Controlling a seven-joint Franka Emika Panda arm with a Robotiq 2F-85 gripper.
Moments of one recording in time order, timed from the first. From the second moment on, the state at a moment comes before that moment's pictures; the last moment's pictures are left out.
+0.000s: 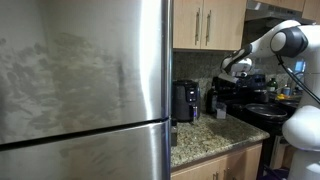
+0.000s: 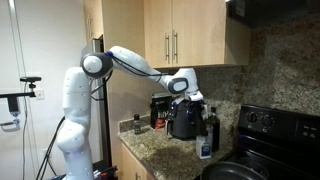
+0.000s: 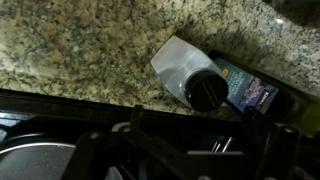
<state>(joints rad) -0.25 0.13 -0.16 -1.91 0.07 2.31 0.85</state>
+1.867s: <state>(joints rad) -0.21 0.47 -0.19 -1.60 0.11 2.19 0.94</state>
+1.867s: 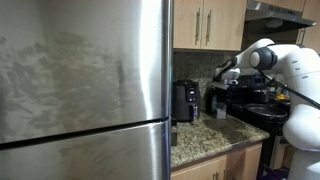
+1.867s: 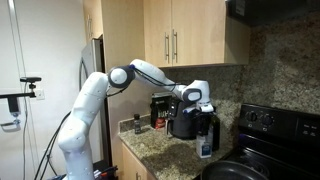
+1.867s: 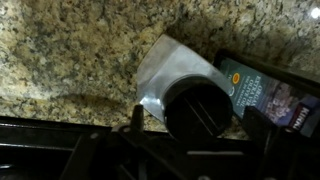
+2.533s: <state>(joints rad) -0.21 0.51 -0.20 -1.55 0.11 2.19 0.94</state>
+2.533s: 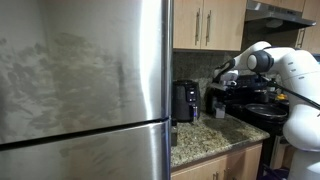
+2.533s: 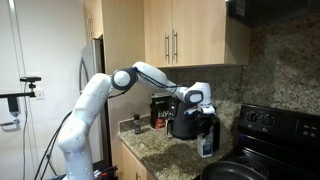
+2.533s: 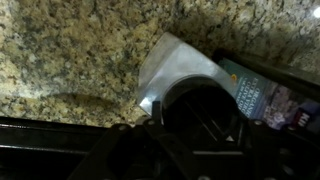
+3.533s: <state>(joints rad) -0.13 0.29 -0.21 -1.87 -0.09 2.18 0.73</state>
